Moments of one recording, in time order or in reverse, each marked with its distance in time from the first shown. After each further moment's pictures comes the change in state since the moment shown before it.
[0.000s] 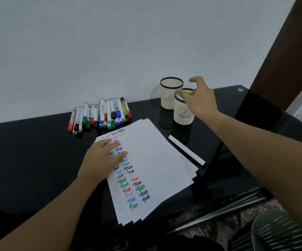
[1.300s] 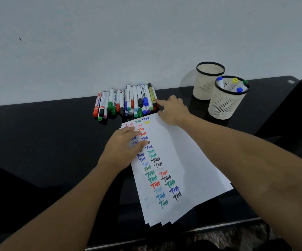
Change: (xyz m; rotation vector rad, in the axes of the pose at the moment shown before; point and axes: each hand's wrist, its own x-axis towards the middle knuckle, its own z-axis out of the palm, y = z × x) left_hand 0.004 -0.005 -0.011 -0.134 0.098 -0.006; right_hand -0.006 -0.032 0.193 -0.520 -0.601 -0.234
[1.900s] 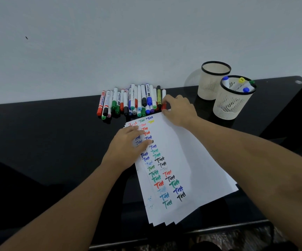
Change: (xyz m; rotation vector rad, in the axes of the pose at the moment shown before) left_hand 0.000 0.002 -0.001 -0.015 -0.002 -0.003; right_hand 0.001 0.005 0.008 0.030 0.158 -0.010
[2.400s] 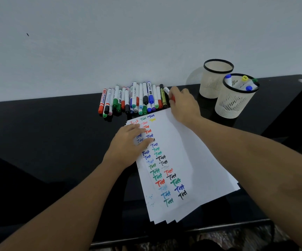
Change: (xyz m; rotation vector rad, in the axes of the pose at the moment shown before) left_hand 0.002 -0.004 0.003 -0.001 0.000 0.013; right_hand -0.006 0.001 -0.006 0.099 0.215 -0.014
